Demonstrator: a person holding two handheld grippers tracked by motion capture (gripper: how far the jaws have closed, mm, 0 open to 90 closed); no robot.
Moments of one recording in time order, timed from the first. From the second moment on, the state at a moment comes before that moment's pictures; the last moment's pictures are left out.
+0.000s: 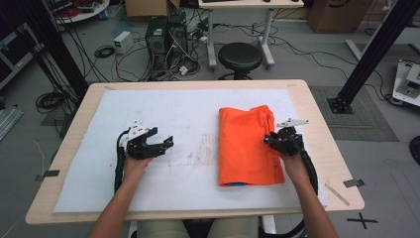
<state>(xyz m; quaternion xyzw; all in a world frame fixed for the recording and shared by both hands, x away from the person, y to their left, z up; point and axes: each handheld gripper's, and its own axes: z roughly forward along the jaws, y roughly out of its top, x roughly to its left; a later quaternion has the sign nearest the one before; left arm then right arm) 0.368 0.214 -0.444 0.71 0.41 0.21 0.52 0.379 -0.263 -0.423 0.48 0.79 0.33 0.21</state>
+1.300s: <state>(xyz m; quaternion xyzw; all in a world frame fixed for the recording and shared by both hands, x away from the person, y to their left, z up) 0.365 0.276 -0.441 0.70 0.42 0.24 0.52 0.467 -0.267 -0.409 0.55 0.74 0.31 0.23</state>
